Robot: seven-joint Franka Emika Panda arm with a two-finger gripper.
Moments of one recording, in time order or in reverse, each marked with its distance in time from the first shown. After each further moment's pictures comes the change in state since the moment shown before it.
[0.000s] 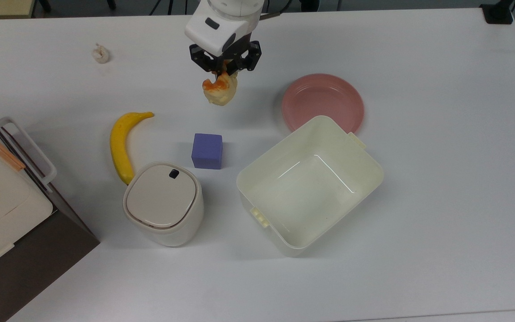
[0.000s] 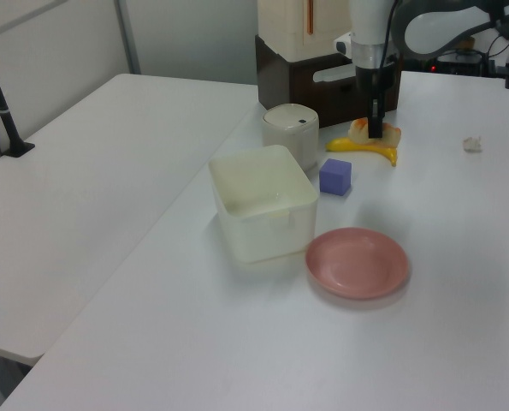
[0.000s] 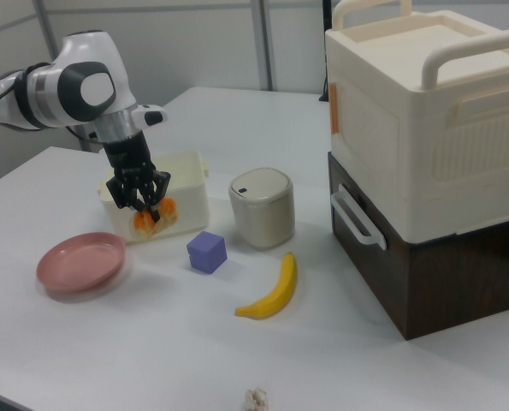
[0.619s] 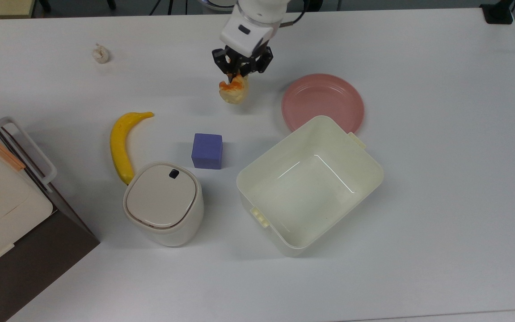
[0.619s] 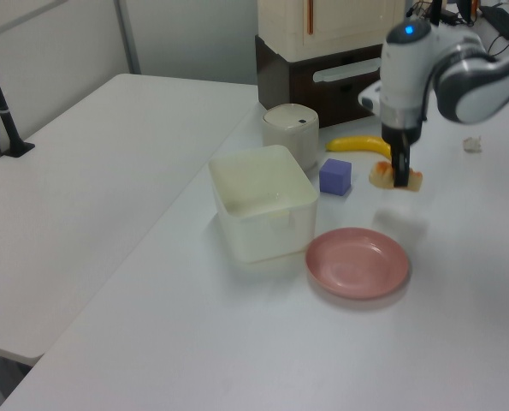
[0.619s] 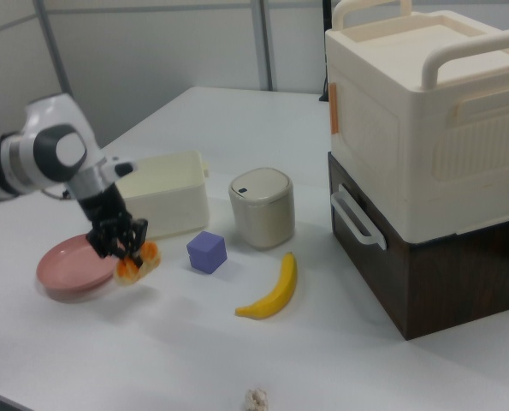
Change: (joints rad) arm 0.083 -0.124 0.002 -0.363 -0.140 0.252 0.118
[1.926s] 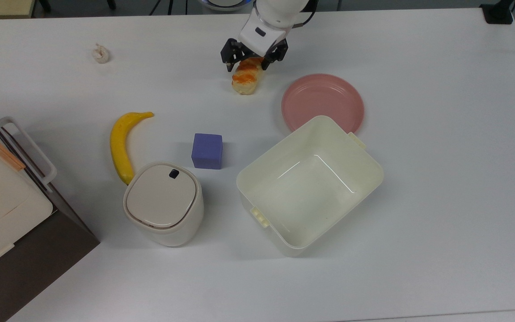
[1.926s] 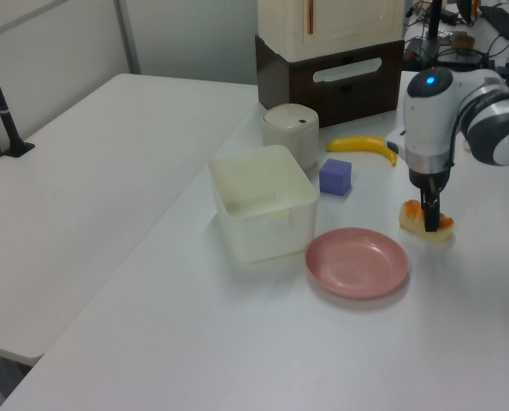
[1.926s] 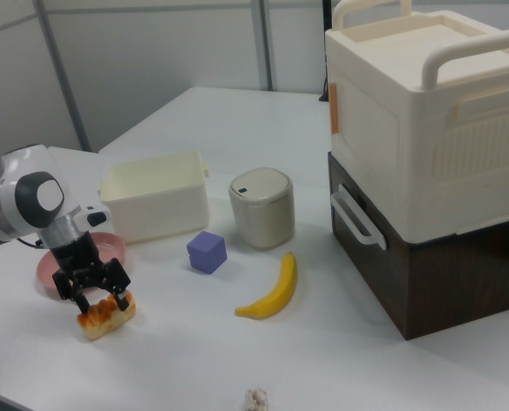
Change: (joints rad) arm 0.093 -0.020 0.005 -0.226 -0.059 0.083 0.197
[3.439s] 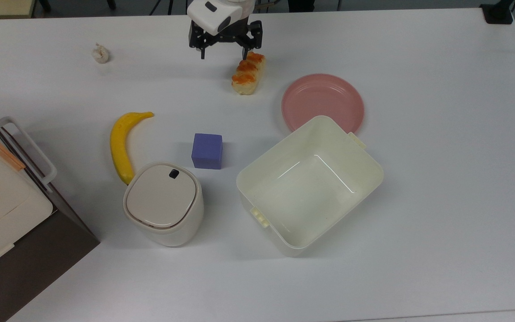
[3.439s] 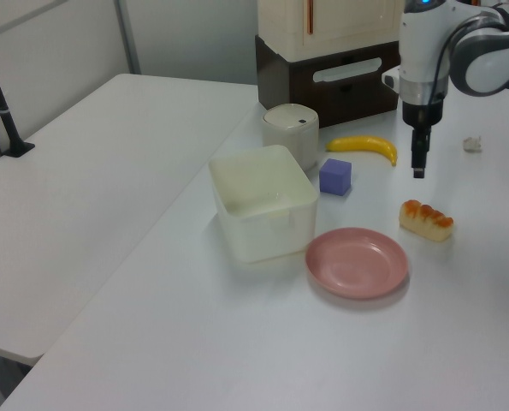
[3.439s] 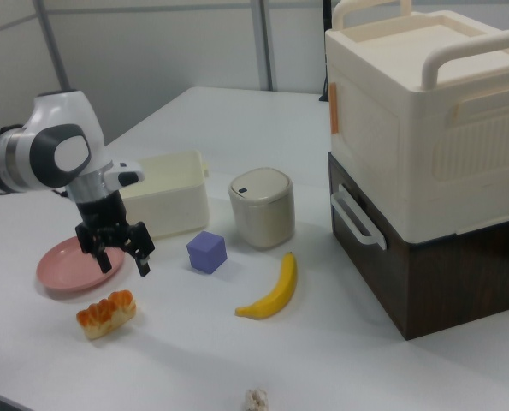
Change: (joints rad) arm -0.169 -0.105 -0.002 0.133 0.151 -0.142 -0.154
